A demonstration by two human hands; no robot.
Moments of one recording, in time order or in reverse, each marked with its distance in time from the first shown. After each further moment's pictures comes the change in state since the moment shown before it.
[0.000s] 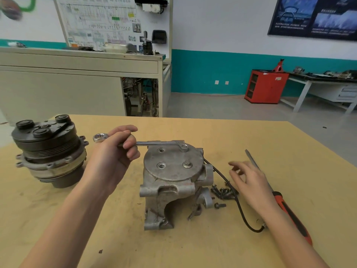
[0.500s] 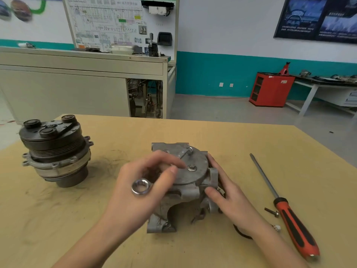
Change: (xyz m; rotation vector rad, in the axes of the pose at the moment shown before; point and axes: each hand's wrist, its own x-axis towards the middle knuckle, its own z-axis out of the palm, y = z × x) left_hand -0.072 -0.006 0.025 0.768 -0.301 0.405; right_hand -0.019 -0.057 0.011 0.695 -0.404 -0.108
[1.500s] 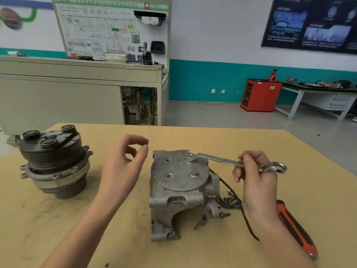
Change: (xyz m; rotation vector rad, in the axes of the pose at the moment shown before) left_hand 0.045 -0.047 -0.029 0.210 0.276 -0.075; right_hand 0.013 -0.042 -0.007 0.220 0.835 -0.150
